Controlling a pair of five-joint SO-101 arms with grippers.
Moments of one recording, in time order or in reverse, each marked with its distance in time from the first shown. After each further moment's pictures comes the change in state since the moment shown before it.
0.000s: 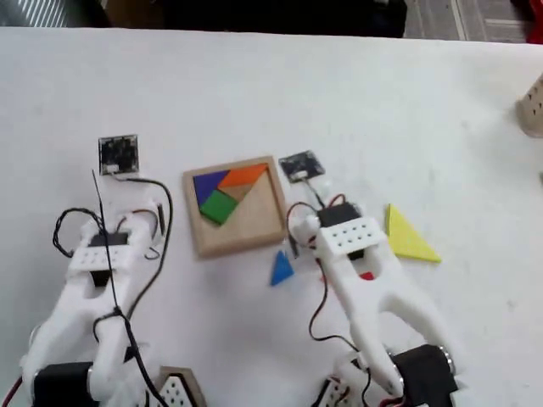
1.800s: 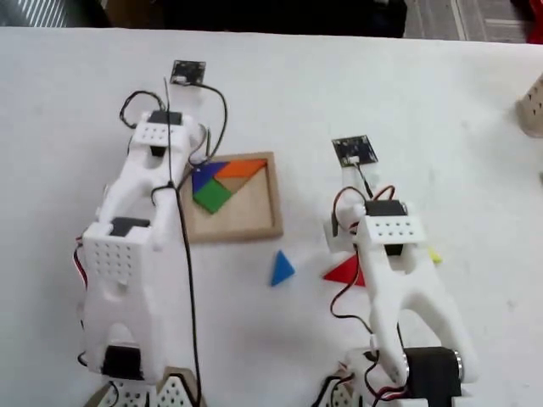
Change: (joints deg) left arm 10.0 67.3 -86.3 37.3 -0.1; right arm 17.7 0.0 1.1 -8.9 5.7
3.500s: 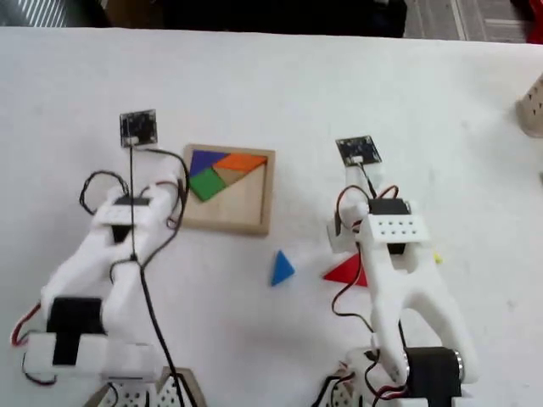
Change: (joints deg) left arm -4.6 -46.3 68.7 -38.2 7.9; right arm 1.1 0.1 -0.4 1.4 0.0
